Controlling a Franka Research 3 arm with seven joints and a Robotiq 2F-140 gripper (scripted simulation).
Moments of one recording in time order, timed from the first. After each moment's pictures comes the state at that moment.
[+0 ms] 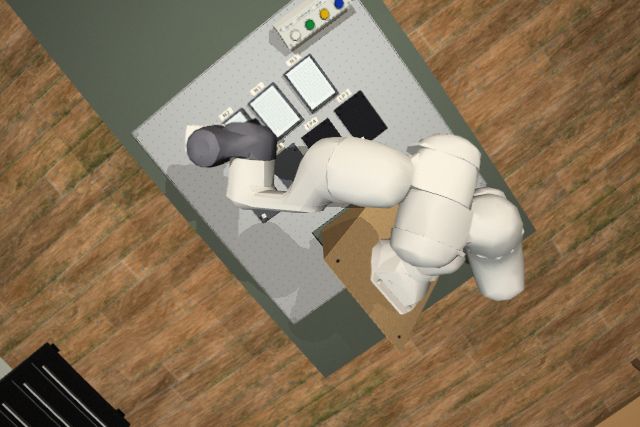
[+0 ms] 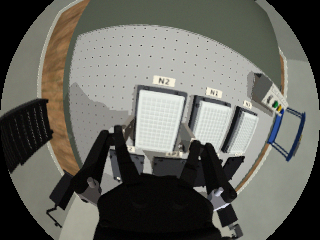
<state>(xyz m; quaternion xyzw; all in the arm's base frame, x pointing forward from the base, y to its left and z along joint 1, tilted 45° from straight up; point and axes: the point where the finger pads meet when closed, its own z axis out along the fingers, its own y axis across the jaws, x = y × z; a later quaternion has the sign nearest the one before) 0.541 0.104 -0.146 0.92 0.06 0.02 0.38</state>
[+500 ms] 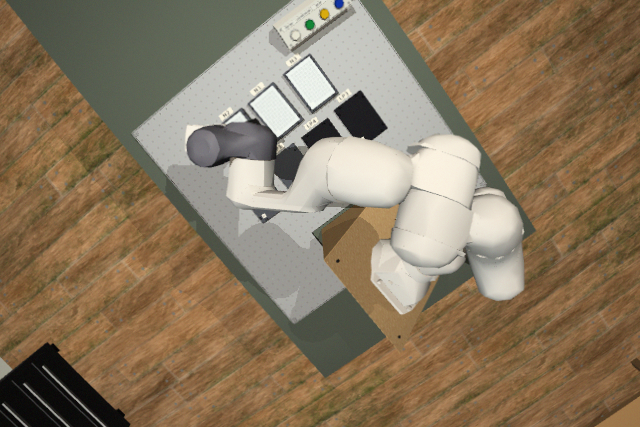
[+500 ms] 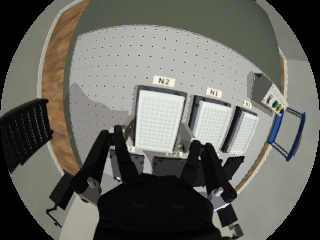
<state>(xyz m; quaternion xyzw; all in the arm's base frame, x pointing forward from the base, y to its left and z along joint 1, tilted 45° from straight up) 0.541 0.104 -0.146 0.92 0.06 0.02 0.38</state>
